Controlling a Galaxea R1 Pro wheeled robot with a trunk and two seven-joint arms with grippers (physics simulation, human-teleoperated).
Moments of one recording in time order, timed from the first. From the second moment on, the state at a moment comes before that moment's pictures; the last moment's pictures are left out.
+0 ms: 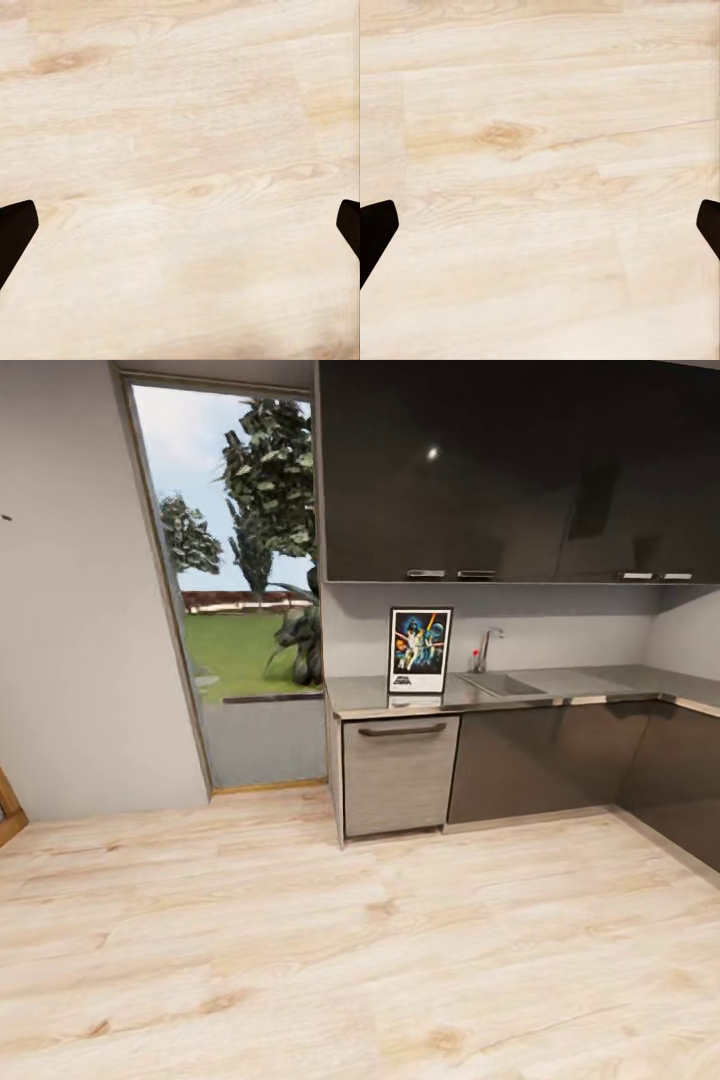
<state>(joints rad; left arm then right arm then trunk) 0.00 -0.01 0.00 -0.66 0.00 -0.06 -0.01 -0.15 -0.09 0.01 -0.37 0.00 -0.30 -0.01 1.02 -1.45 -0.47</state>
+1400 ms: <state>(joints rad) 0.00 -0.01 0.00 -0.66 0.00 -0.06 -0.01 -0.15 -0.09 0.01 -0.33 0.00 -0.30 -0.01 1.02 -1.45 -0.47</state>
